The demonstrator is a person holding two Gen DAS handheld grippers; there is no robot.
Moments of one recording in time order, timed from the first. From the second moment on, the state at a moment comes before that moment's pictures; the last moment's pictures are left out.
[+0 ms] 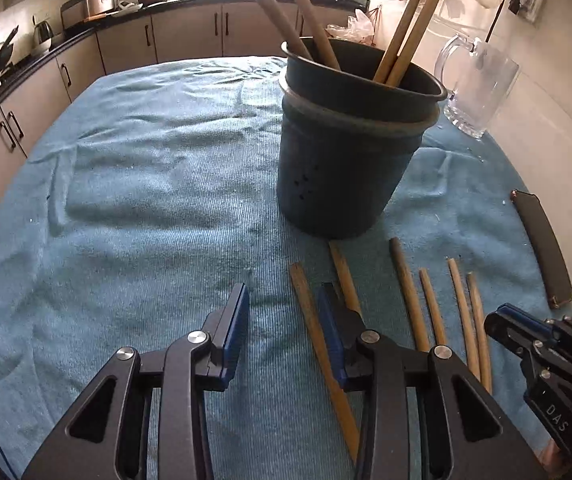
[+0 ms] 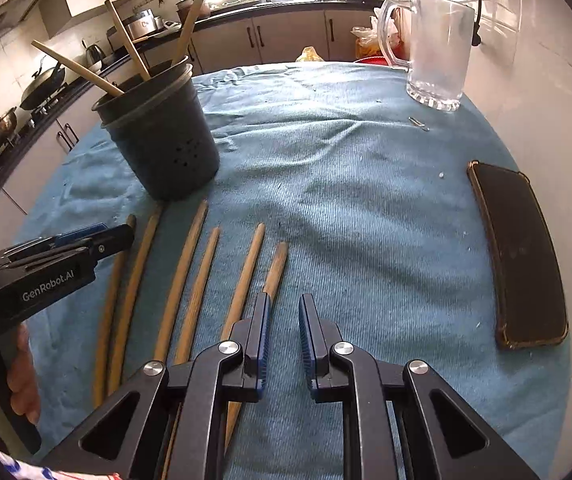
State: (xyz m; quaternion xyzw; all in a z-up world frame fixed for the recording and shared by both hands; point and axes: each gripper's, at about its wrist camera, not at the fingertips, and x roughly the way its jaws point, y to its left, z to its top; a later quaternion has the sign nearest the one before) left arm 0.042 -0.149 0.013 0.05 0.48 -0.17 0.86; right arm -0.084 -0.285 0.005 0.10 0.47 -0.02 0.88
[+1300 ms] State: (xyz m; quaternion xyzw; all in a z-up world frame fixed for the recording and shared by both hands) left arm 0.018 -0.106 0.055 0.03 0.45 -0.20 0.87; right arm -0.069 -0.275 0.050 0.10 0.46 -0.03 0.88
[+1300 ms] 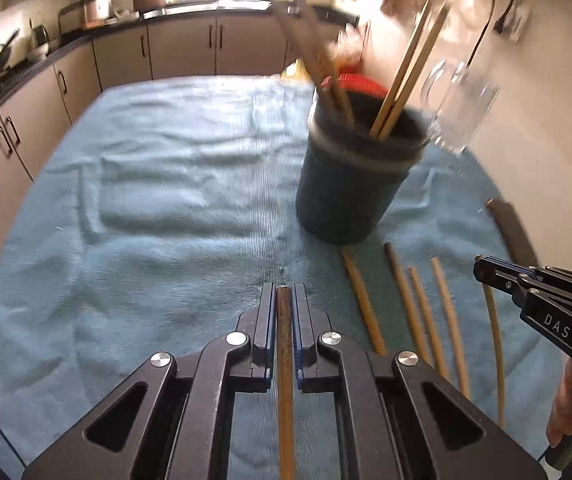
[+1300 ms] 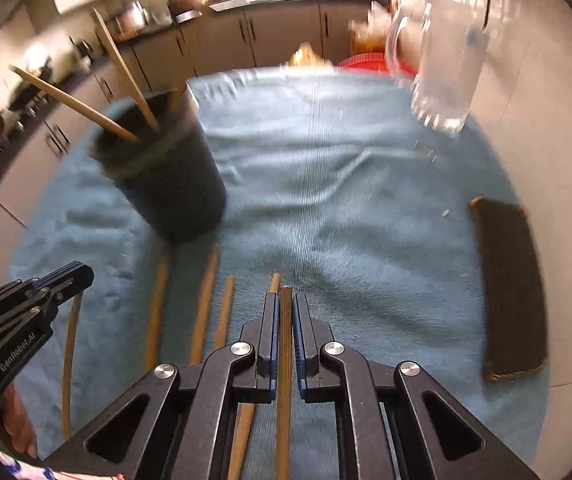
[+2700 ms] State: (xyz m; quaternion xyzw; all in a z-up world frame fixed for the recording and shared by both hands) left arm -0.141 -0.061 0.245 -0.04 0.20 -0.25 0.95; right arm -0.231 -0.240 0.210 0.08 0.21 0.01 0.97
